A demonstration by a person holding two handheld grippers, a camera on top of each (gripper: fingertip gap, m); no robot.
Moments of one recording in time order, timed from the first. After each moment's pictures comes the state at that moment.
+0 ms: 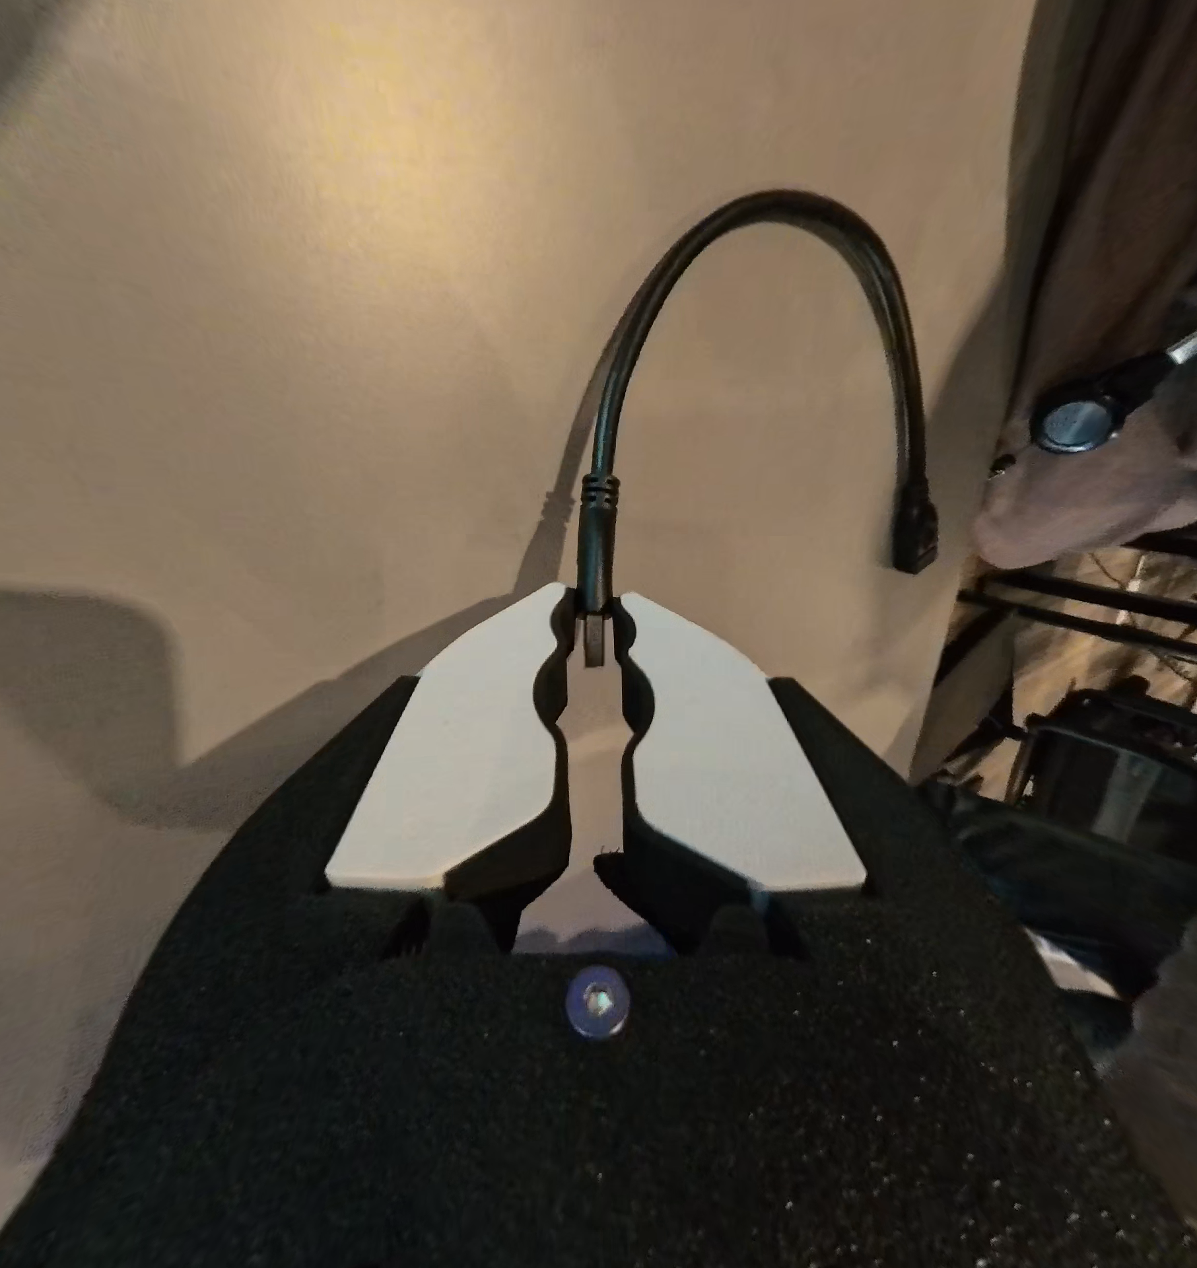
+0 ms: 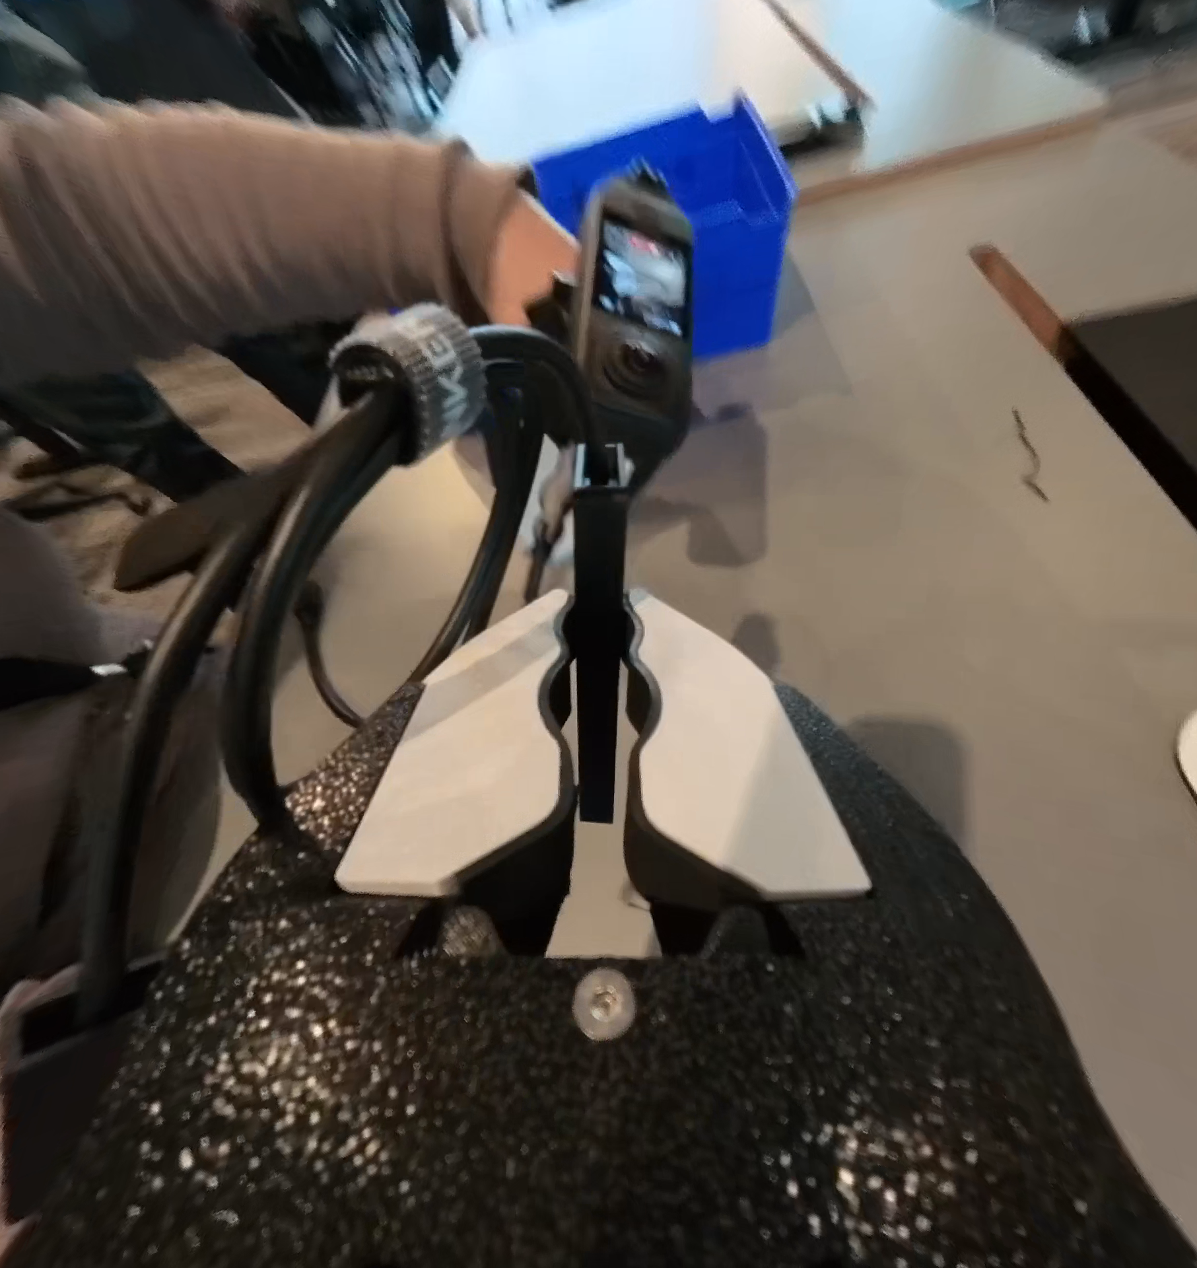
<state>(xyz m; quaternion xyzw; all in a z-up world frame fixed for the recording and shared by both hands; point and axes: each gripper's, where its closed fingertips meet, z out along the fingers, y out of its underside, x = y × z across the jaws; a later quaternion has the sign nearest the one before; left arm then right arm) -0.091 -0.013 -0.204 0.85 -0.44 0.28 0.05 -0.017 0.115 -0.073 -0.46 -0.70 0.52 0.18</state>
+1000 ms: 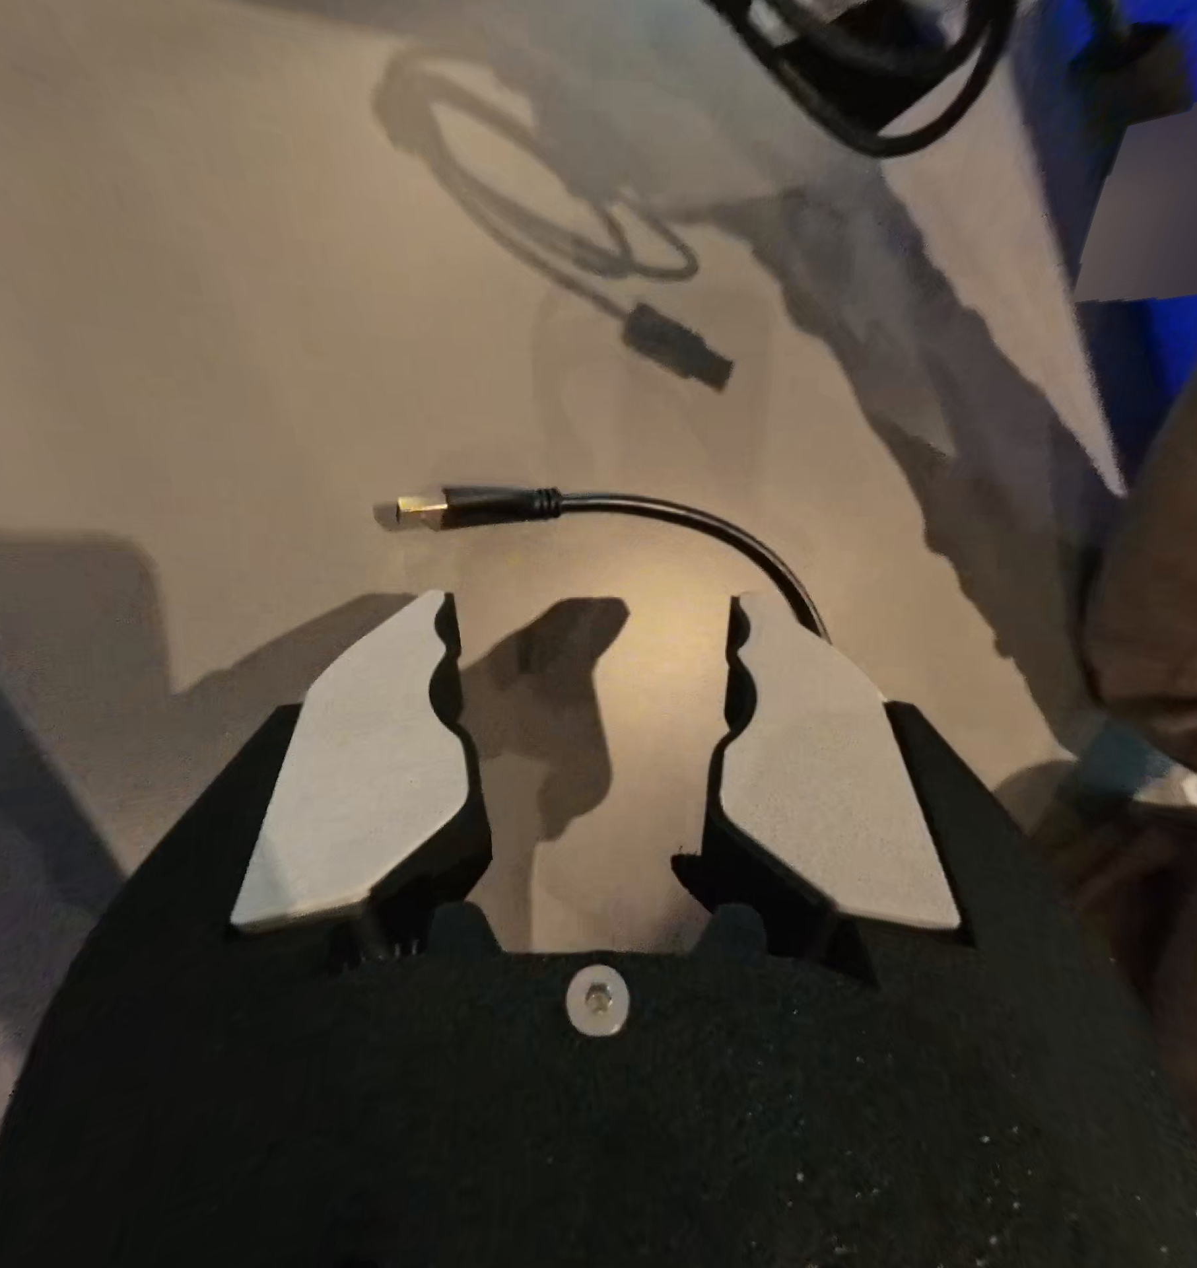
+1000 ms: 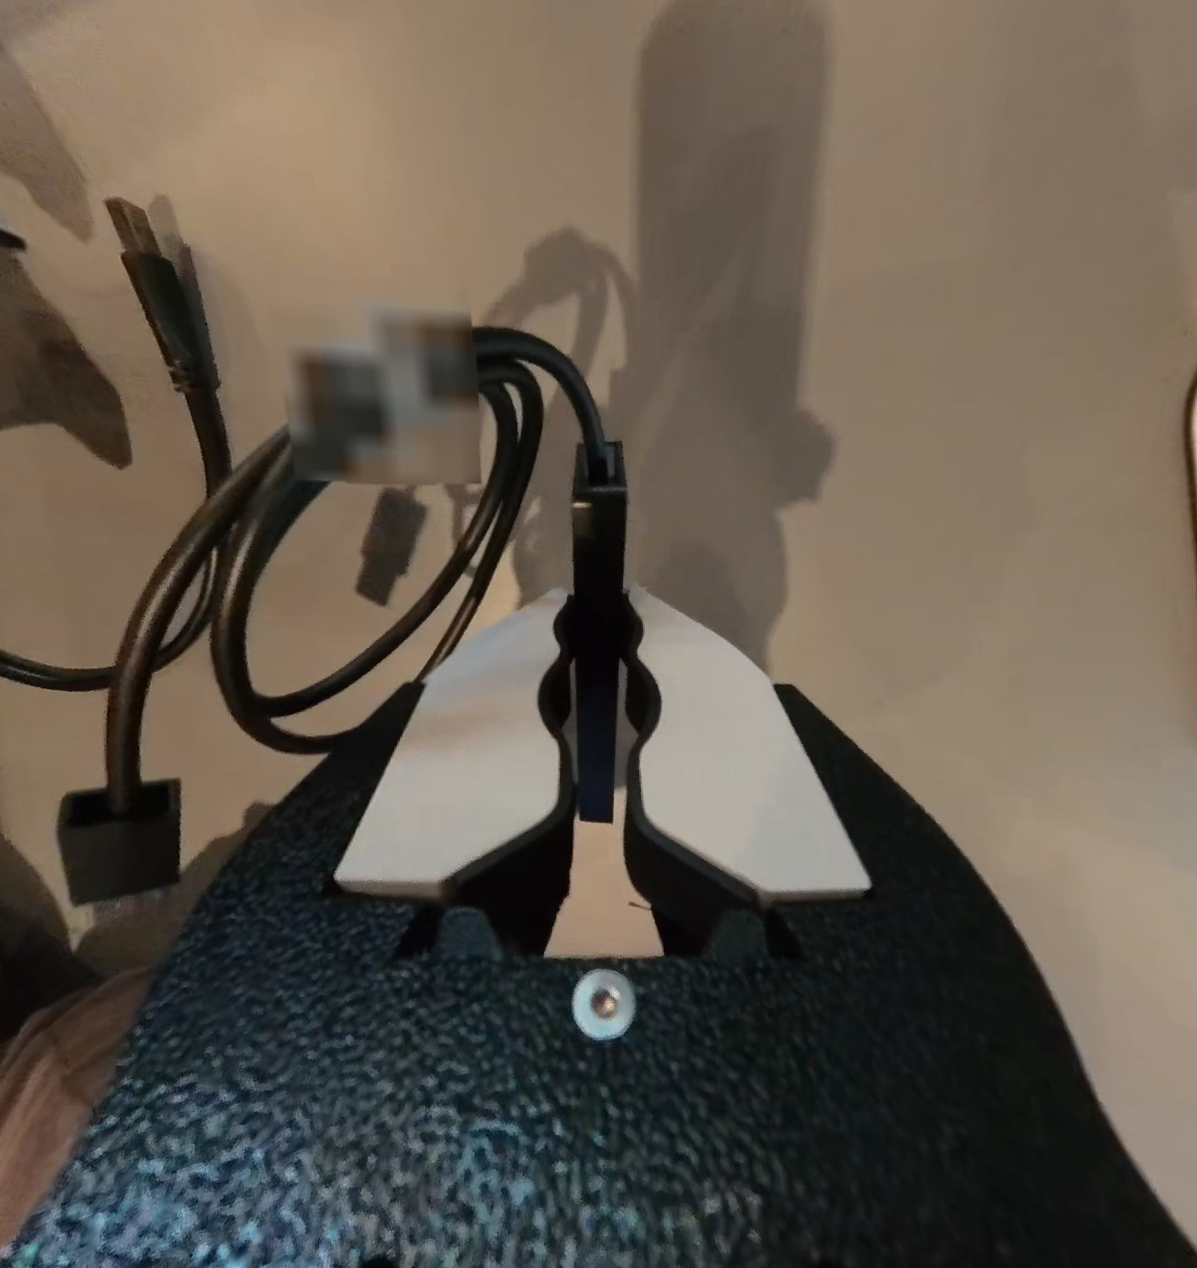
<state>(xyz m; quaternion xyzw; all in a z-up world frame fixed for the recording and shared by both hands) -0.055 -0.020 -0.191 0.95 0.08 0.14 -0.28 -0.031 0.142 -0.180 -0.64 -0.75 0.12 0.07</state>
